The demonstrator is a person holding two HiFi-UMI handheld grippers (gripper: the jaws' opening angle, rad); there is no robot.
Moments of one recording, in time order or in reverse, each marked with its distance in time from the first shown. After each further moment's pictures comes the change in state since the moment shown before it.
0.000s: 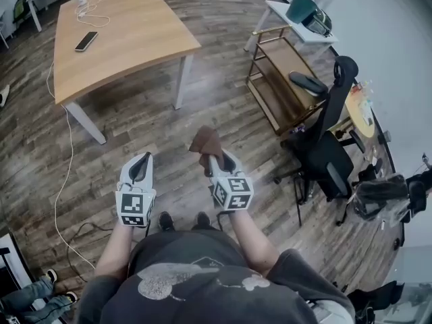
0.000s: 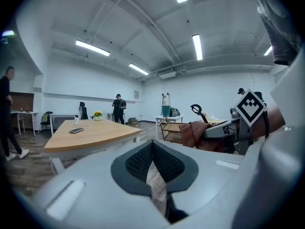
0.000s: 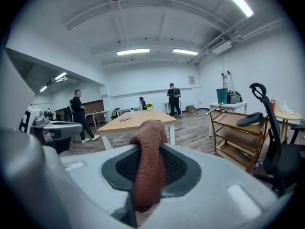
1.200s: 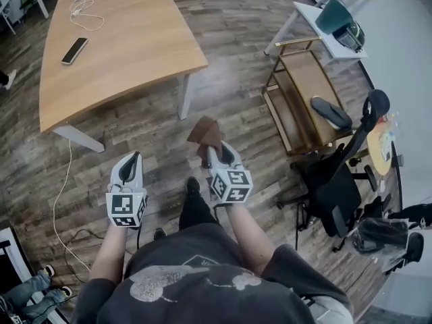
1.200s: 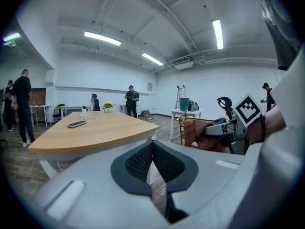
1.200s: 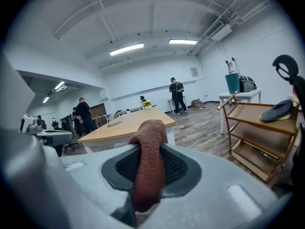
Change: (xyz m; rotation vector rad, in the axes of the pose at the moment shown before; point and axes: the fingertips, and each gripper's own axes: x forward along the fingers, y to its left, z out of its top) left arm 0.185 0.087 -0.004 -0.065 0.086 0.160; right arm 0.223 -0.099 0.052 0.075 0.029 0.099
